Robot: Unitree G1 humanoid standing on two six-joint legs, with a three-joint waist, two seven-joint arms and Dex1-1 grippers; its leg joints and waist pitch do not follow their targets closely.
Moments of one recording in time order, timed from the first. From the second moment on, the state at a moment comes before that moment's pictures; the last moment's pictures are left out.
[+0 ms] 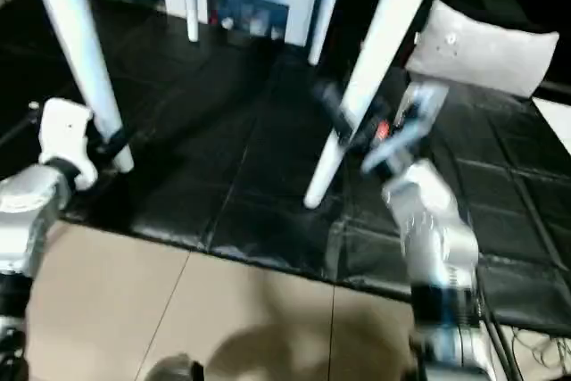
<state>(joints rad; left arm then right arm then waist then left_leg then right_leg) -0.46 0.44 0.16 0.39 -0.03 0.18 -0.40 -0.40 -0.18 -0.15 0.06 0.61 0.27 0.58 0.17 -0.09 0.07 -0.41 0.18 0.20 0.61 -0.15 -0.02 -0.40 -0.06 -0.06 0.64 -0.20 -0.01</state>
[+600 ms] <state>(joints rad) -0.31 0.42 0.32 0.43 -0.21 -0.05 -0.48 -0.22 -0.11 -0.04 -0.08 0.40 0.23 0.41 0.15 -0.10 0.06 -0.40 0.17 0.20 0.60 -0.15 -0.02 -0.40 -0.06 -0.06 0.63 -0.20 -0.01</state>
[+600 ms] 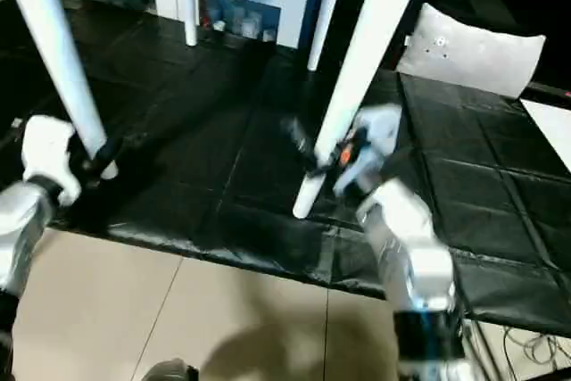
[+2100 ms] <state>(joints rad) 0.21 0.42 0.00 -0.37 -0.40 0.28 -0.71 0.19 -0.41 0.14 -0.39 0.38 0.29 0.70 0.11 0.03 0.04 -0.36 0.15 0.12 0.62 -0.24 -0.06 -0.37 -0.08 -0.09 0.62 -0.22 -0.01</state>
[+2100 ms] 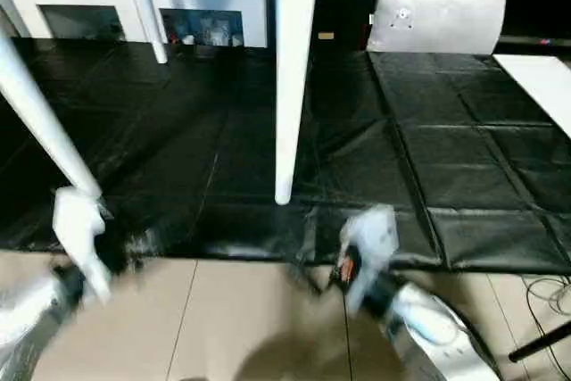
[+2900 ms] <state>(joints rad) -0.03 0.30 -0.22 0.69 -0.07 0.19 -0.53 -0.19 -0.23 0.46 1.05 -0.04 -0.05 0.62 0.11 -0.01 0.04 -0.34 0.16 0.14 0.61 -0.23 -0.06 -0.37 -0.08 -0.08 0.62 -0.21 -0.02</state>
